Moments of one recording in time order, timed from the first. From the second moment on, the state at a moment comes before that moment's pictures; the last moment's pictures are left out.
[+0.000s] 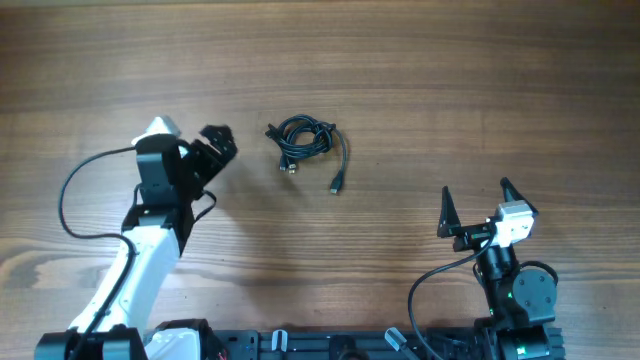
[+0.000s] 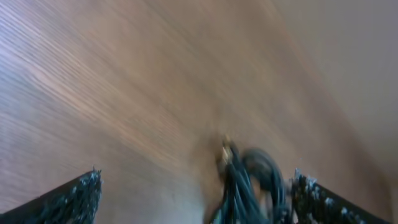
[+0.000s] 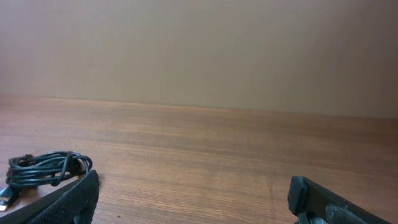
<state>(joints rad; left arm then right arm) 0.04 1.30 0.58 0.01 0.21 -0.74 0.13 0.01 0.01 0.00 -0.01 -0.01</state>
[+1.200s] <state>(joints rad) -0.33 1.79 1.42 -0.75 0.13 -0.66 0.13 0.01 0.01 0.00 -0.01 -0.01</state>
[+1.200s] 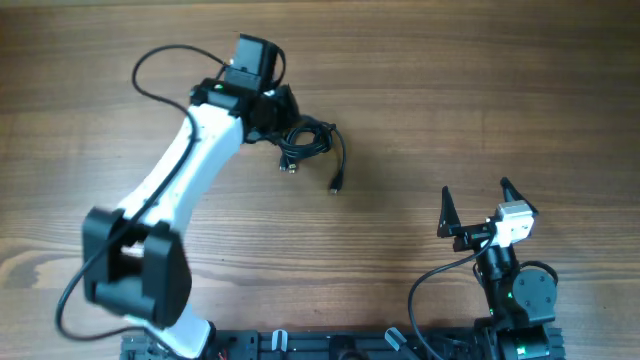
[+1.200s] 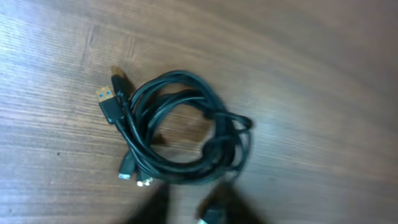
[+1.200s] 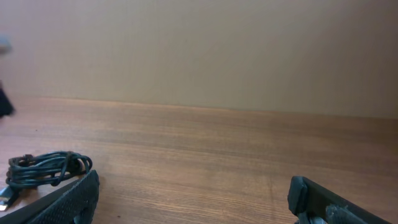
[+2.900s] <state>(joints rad) -0.34 1.87 1.42 -0.76 0.11 -0.70 0.13 0.01 0.01 0.00 -0.01 -0.01</state>
